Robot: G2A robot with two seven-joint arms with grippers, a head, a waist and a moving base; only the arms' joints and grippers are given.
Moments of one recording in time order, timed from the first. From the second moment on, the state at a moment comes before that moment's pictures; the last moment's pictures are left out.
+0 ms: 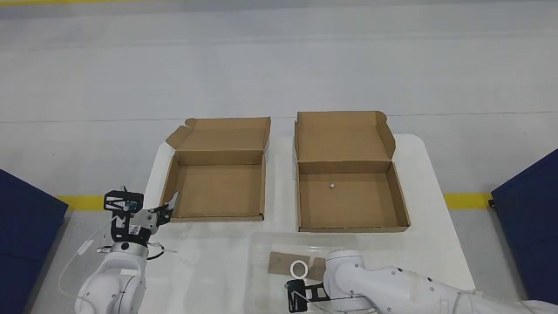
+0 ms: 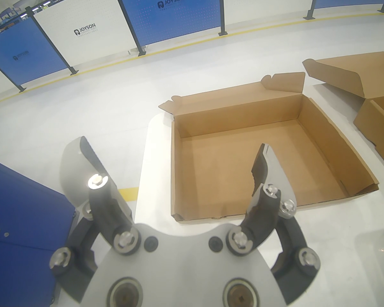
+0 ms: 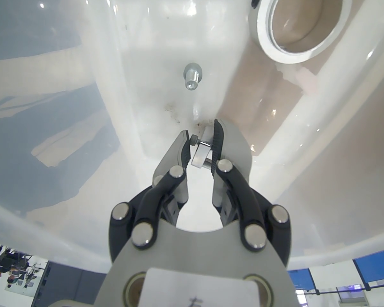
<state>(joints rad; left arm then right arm) 1.73 -1.15 -1.60 -1.80 1.33 0.00 0.00 -0.90 -0.95 0.25 -1.85 -1.05 -0.39 1.43</state>
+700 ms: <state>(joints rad) 1.73 -1.15 -1.60 -1.80 1.33 0.00 0.00 -0.88 -0.95 0.22 -1.86 -1.07 -0.34 1.48</state>
